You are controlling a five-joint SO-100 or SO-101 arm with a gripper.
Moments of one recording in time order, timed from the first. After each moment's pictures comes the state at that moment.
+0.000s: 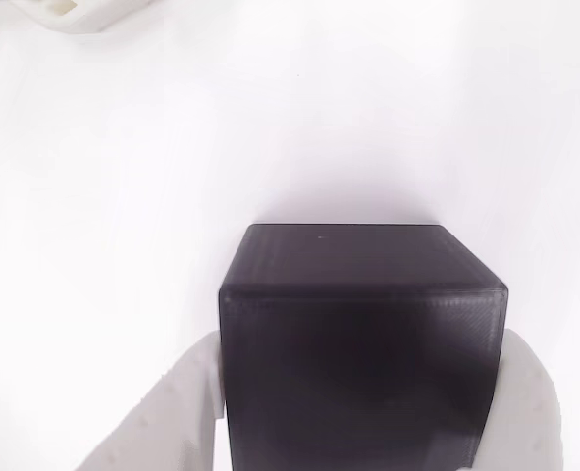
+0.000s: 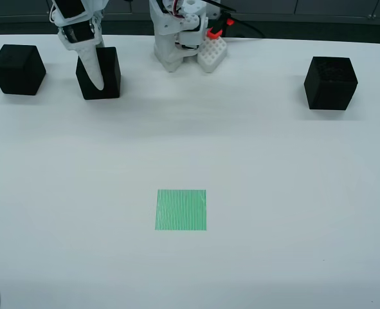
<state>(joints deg) 65.0 104.9 123.3 85.6 -76.6</state>
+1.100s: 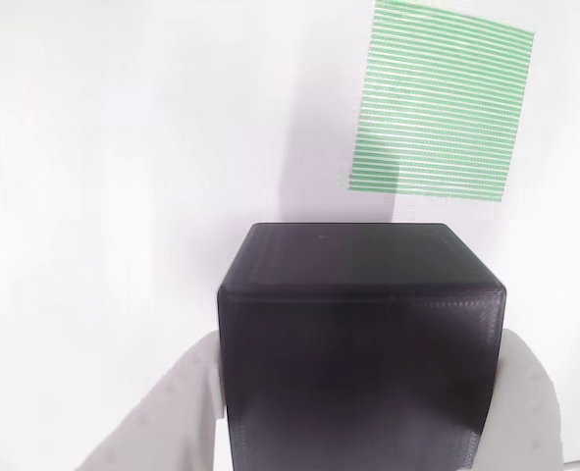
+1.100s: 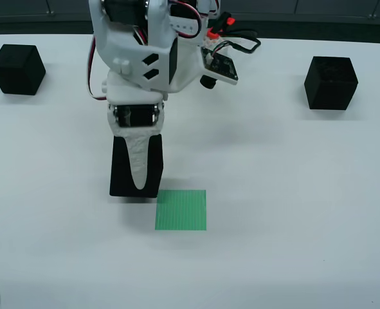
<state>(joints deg) 9.2 89.8 96.9 80.7 -19.4</state>
